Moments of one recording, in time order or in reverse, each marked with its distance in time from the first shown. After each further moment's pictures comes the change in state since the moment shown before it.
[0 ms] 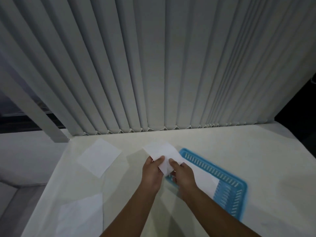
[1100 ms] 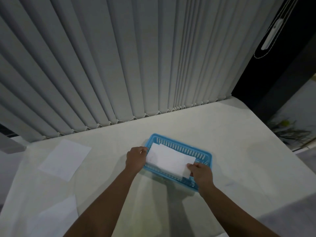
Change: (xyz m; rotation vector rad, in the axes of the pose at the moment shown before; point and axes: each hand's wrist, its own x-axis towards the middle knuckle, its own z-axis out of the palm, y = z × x) left_hand 0.045 -0.044 0.001 1.387 -0.064 0.216; right_hand 0.007 0.046 -0.155 -0.158 0.428 -0.035
